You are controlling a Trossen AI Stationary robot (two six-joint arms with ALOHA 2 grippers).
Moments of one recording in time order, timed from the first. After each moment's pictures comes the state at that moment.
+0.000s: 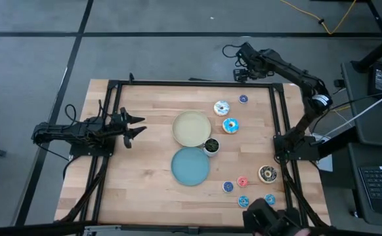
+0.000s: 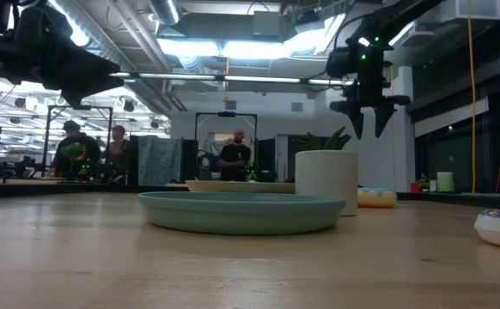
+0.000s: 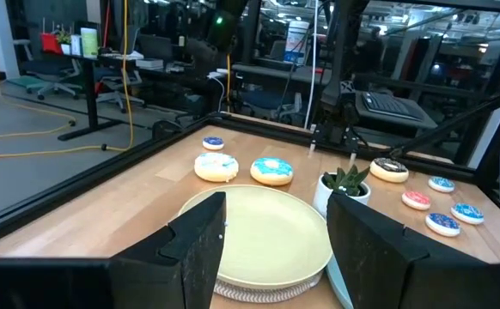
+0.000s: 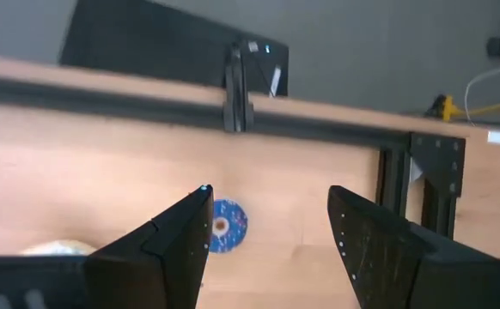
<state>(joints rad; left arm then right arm) -0.02 0.00 0.07 -0.08 -0.33 -0.16 -0.89 1.71 1.48 -1.08 0.31 0.52</state>
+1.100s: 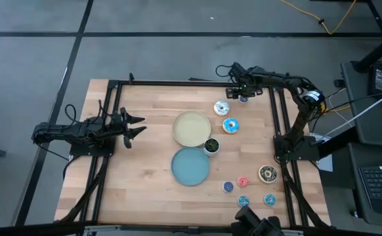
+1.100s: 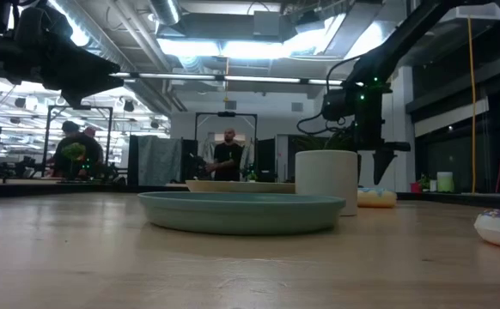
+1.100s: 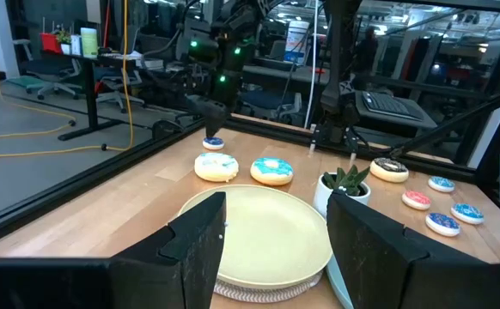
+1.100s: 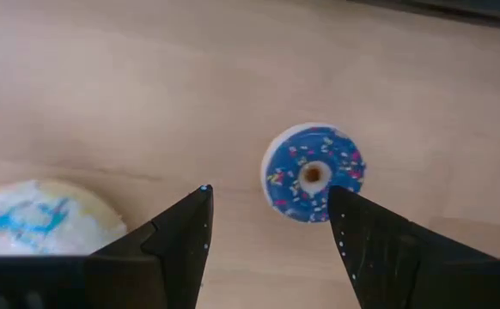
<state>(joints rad) -0.02 0.00 0.07 -0.08 -0.33 -0.16 -0.83 1.80 1.19 -0.81 0.11 0.57</state>
